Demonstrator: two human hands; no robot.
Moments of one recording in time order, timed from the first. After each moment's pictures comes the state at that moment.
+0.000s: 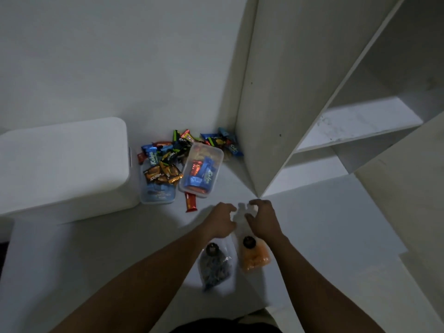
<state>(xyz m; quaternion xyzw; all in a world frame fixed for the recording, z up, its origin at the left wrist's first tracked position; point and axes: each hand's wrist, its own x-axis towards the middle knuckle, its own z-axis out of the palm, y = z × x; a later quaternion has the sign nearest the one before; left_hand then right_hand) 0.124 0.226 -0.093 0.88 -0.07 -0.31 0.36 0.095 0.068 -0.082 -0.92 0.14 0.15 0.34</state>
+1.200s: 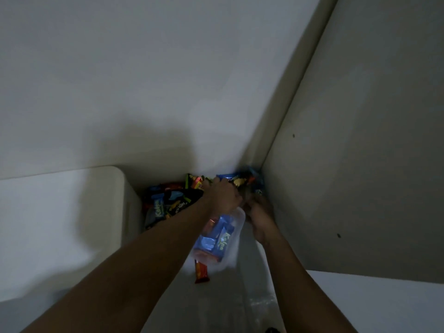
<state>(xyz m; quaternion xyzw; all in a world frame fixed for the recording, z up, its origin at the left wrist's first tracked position) 0.377 0.252 -0.077 0.96 -0.08 -0.24 0.10 0.334 0.130 -0.129 -0.64 0.33 0.15 0.68</state>
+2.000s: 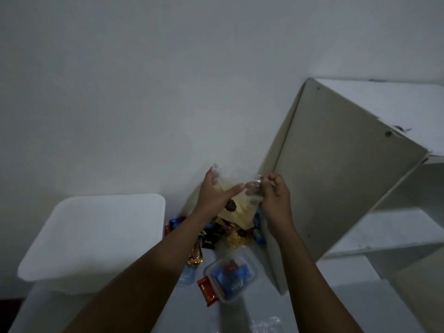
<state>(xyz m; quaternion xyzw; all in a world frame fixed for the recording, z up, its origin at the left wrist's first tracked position) 0.292 0.314 0.093 0.73 0.05 0.03 0.68 0.266 0.164 0.127 -0.70 0.03 -0.11 0.71</state>
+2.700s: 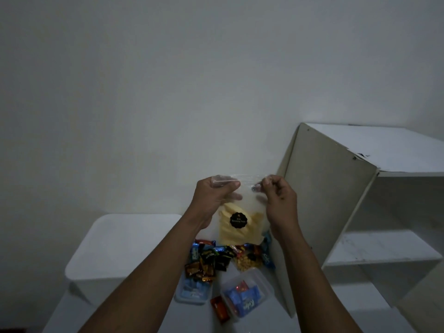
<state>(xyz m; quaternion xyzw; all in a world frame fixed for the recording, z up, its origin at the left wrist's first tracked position) 0.194 0.362 0.211 0.59 -0.05 0.06 0.80 0.188 0.201 0.215 -0.67 -0.06 -0.18 0.72</state>
